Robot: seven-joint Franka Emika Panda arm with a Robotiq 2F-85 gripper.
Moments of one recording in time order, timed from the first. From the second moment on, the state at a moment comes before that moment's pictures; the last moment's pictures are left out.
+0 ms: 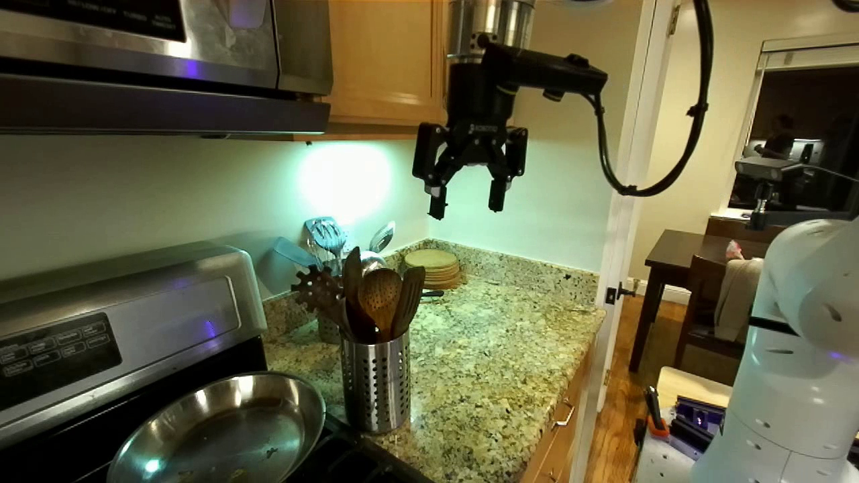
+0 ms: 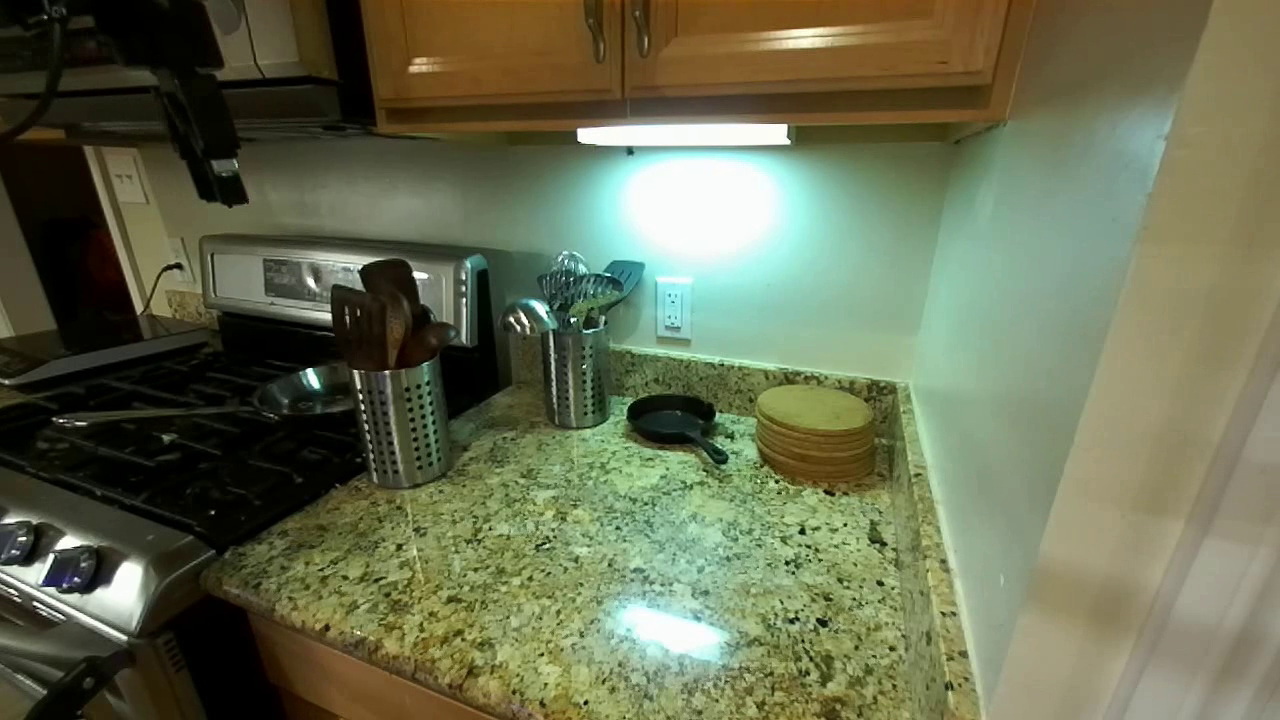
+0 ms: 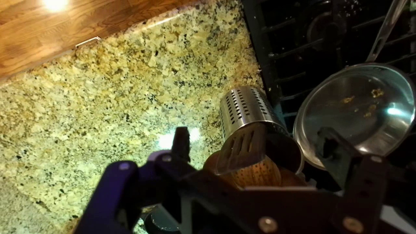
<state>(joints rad) 0.01 -0.60 0.36 -2.32 0.16 1.85 0.64</state>
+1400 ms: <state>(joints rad) 0.03 -0.30 0.34 -2.15 0.14 1.96 1.10</state>
